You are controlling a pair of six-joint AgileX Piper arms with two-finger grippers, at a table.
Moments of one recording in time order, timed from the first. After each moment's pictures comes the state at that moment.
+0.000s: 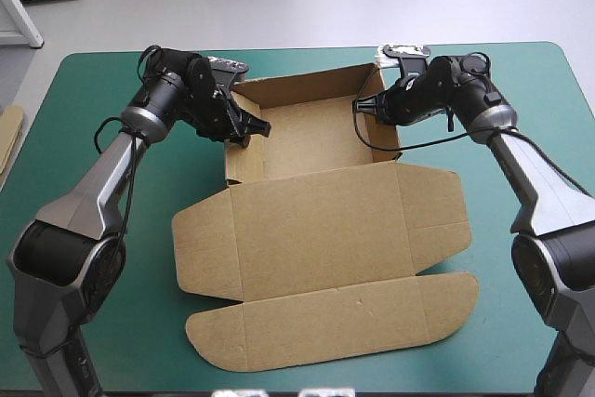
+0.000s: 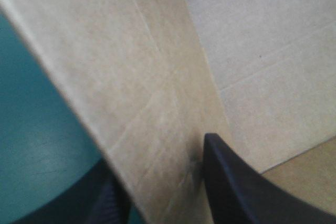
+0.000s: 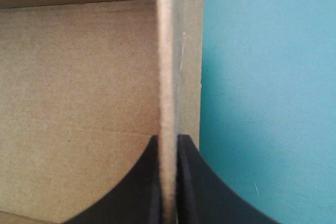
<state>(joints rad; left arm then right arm) -0.35 1.92 -1.89 -0.08 1.25 -0.01 0.28 1.86 -1.76 0.24 0.92 0.06</state>
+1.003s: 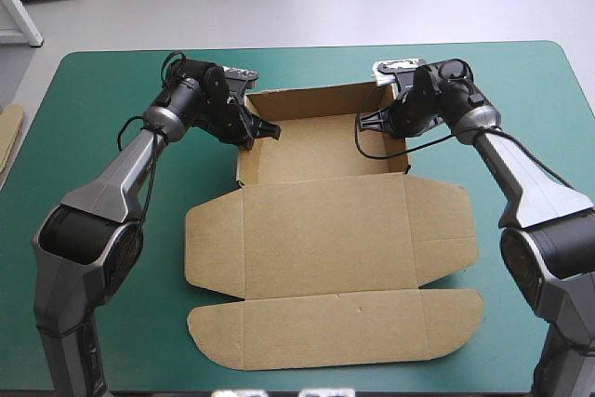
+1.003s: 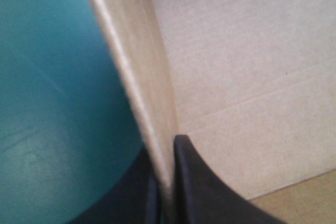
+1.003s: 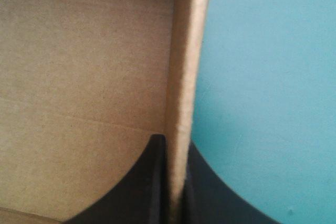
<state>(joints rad) -0.35 2.03 -1.89 -0.12 1.16 -0.02 0.31 1.92 -1.76 0.03 1.00 0.11</state>
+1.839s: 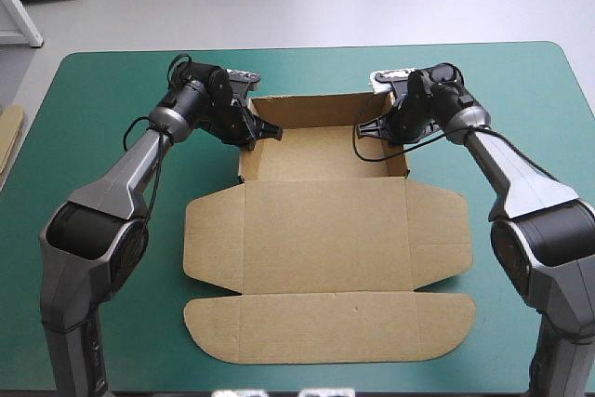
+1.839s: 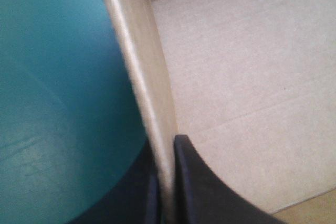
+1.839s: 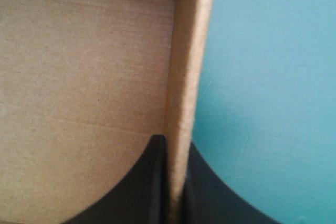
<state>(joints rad) -0.35 2.06 -1.90 -0.10 1.14 -0.04 0.31 1.98 -1.77 0.03 1.02 0.12</state>
